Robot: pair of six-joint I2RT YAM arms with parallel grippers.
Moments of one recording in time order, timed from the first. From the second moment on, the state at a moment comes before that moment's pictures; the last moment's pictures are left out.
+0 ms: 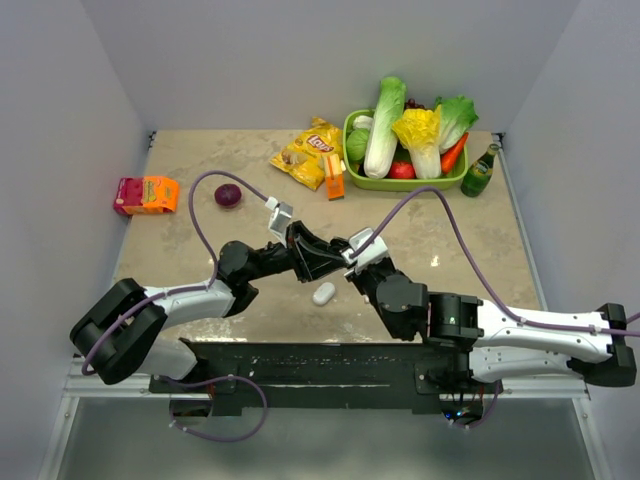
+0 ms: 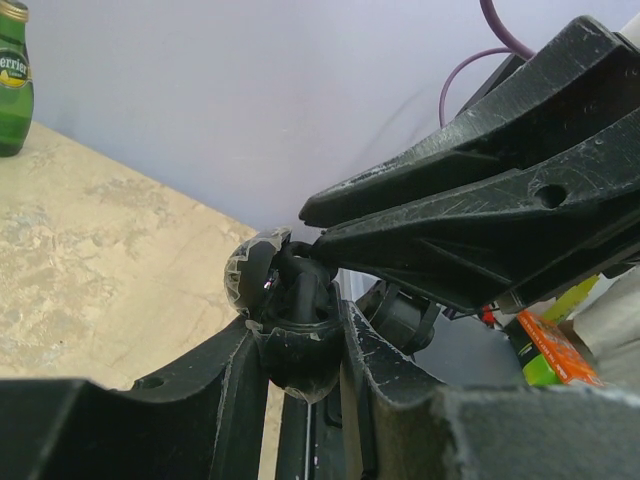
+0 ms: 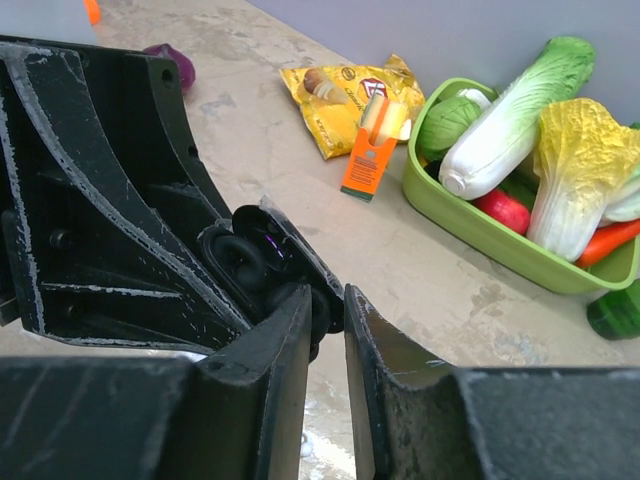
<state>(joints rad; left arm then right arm) -0.73 1.37 0.49 1.26 0.63 -0.76 1.40 0.98 0.89 -0.13 0.98 -0.09</state>
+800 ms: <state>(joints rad) -0.73 1.37 0.49 1.27 0.61 -0.76 1.40 0.76 0.87 -0.16 0.96 0.03</state>
